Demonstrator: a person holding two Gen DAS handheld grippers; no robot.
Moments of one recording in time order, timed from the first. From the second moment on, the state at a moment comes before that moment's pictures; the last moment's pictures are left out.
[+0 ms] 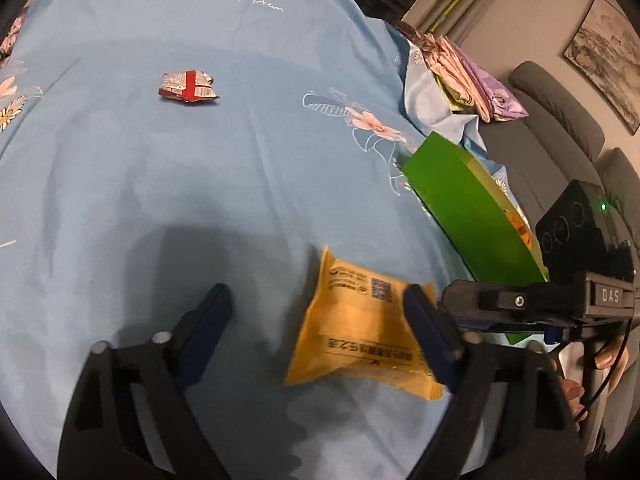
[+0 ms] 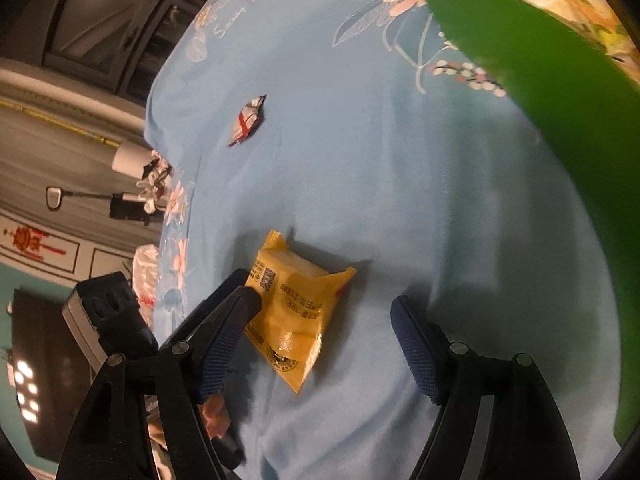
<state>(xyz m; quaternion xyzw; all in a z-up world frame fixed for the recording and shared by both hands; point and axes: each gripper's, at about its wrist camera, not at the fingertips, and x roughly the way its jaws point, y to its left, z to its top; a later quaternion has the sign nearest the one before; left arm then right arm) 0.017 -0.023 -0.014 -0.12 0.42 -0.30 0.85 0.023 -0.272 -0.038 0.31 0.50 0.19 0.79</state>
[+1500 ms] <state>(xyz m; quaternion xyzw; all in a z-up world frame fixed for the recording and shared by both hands) -0.014 -0.089 0.056 -0.09 0.39 -0.43 0.81 -0.023 -0.318 0.030 0.26 0.37 0.19 0.87</state>
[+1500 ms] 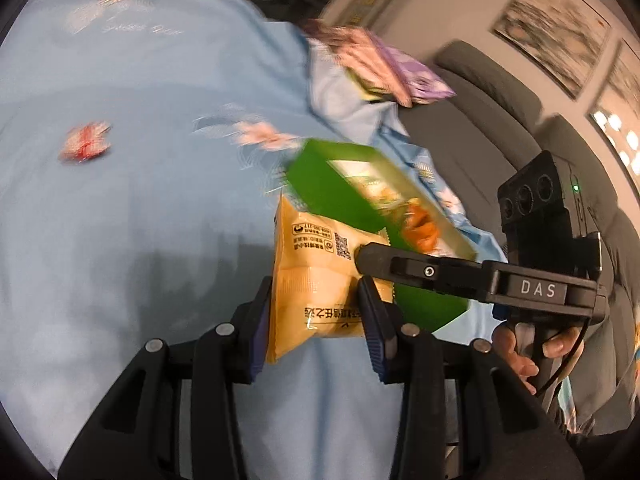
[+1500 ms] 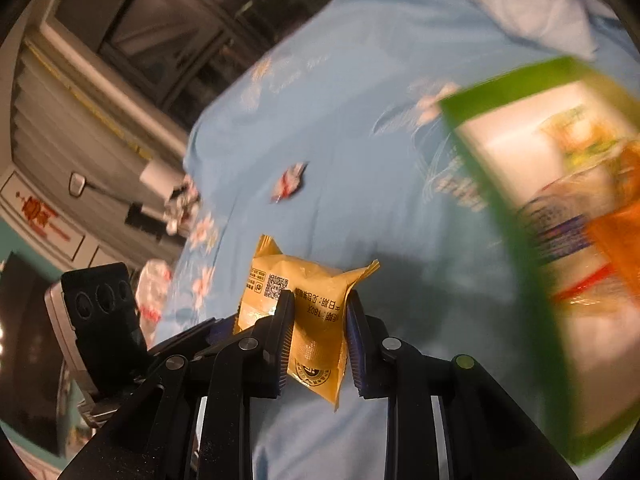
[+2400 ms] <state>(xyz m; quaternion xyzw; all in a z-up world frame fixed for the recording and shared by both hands) -0.030 -0.243 0.068 0.06 0.31 -0.35 0.88 -0.087 -0.467 0.027 0.33 0.29 -0.02 0.90</state>
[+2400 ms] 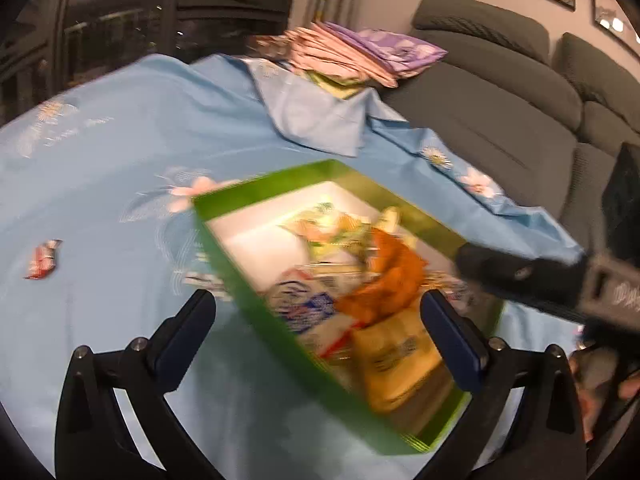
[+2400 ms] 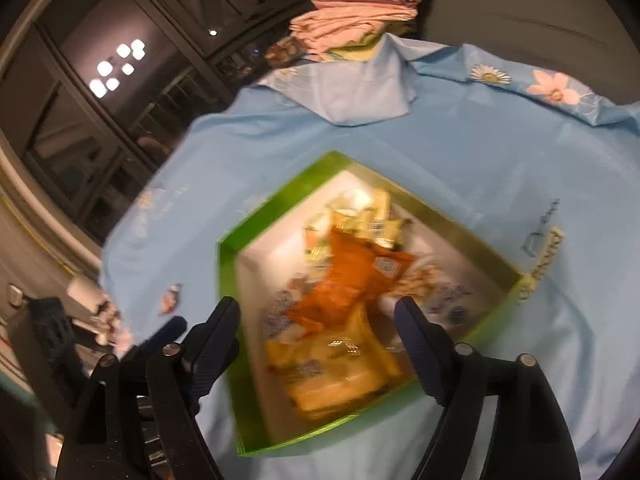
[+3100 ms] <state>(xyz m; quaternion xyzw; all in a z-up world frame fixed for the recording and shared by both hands) -0.038 -0.101 0.079 0.05 0.28 -0.22 0.93 -0.014 -0.340 0.049 0.27 0.33 0.10 0.90</state>
